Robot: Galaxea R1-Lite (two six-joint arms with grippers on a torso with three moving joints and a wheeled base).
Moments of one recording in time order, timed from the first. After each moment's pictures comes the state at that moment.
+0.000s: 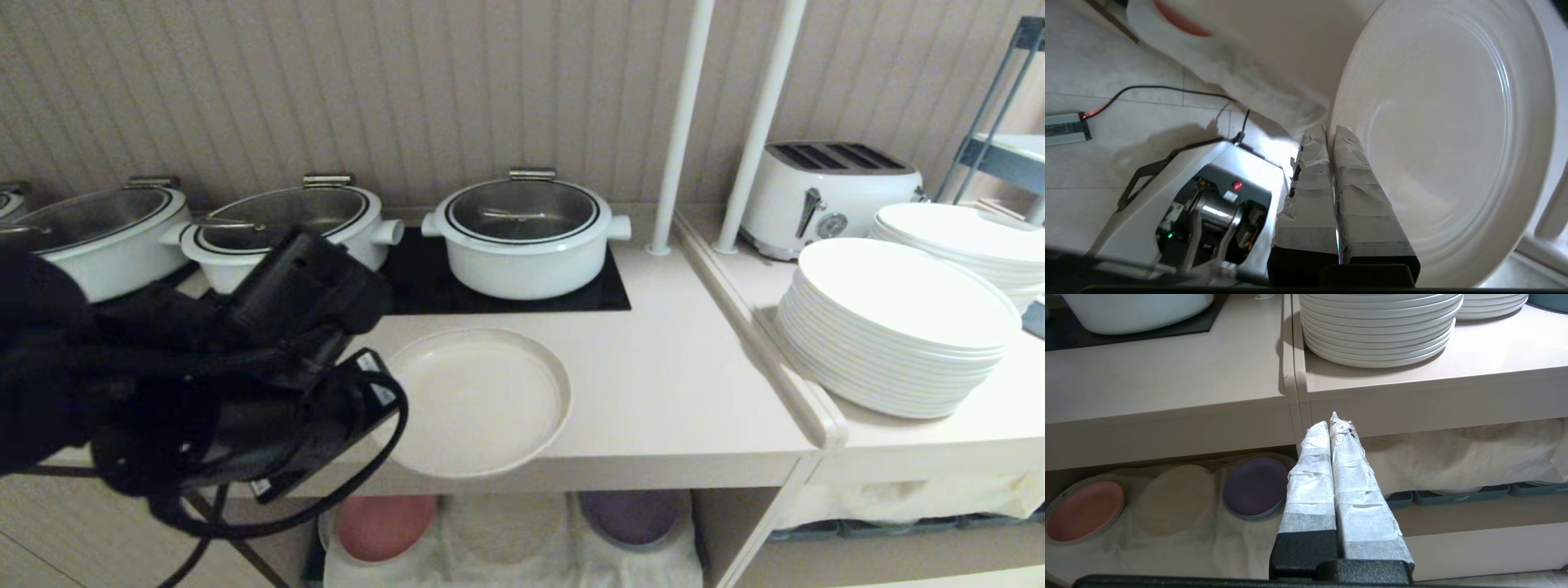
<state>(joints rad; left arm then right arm) -0.71 1.57 -1.12 0.51 0.42 -1.22 0.00 0.00 0.00 -0.01 -0.05 0.09</state>
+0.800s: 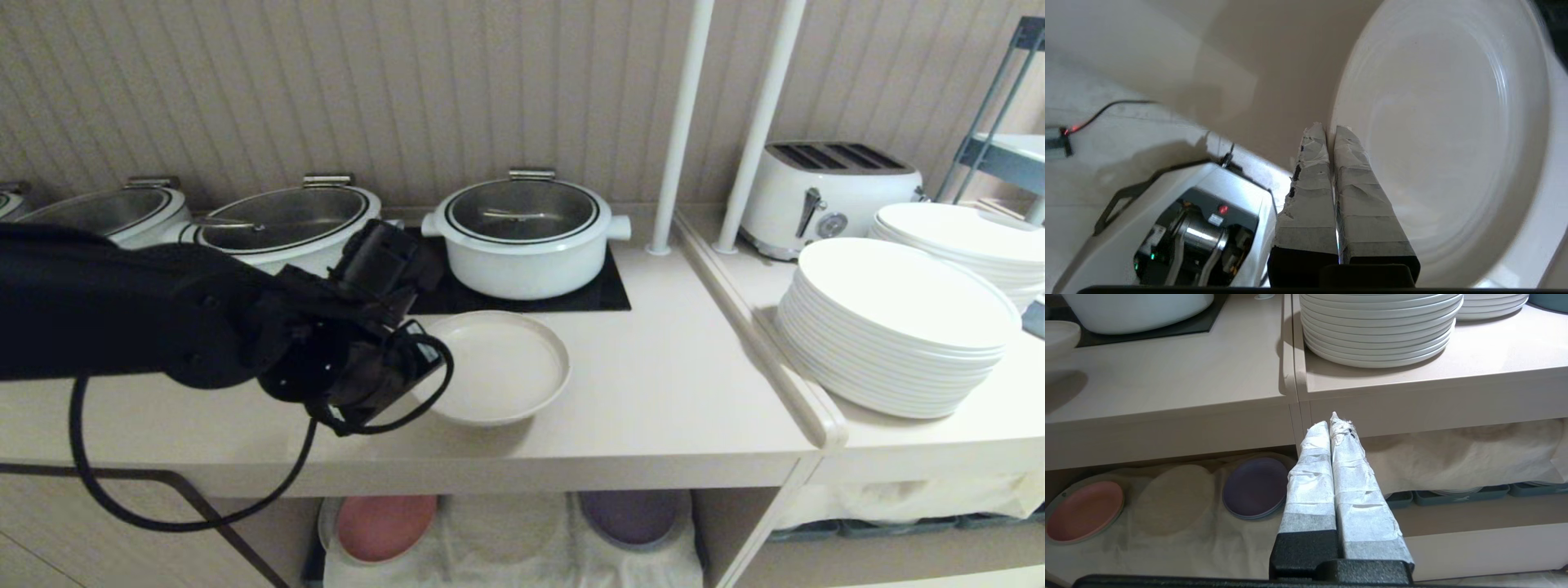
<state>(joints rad) -0.58 1.79 -1.21 0.35 0.36 -1.13 0.00 0.00 0.00 -0.01 -0.05 0.09</state>
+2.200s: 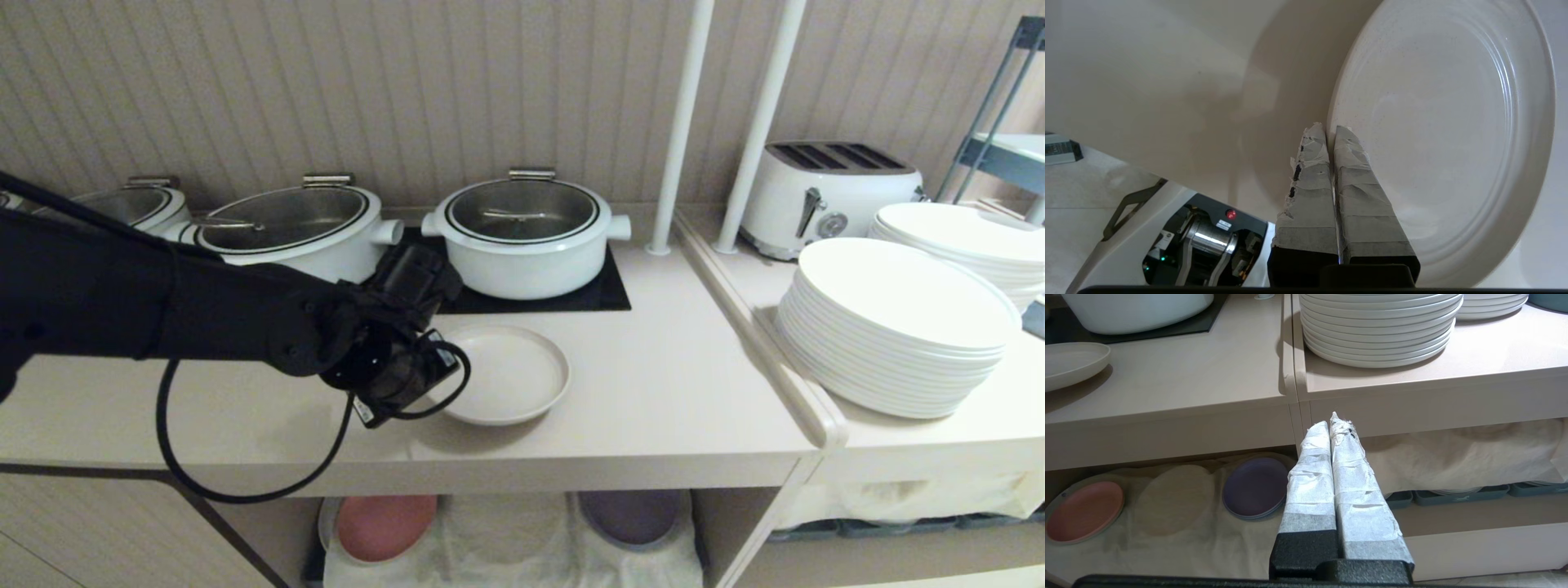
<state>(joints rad) -0.53 1.94 -1.26 0.29 0.31 -1.07 0.00 0.00 0.00 -0.01 -0.05 0.09</state>
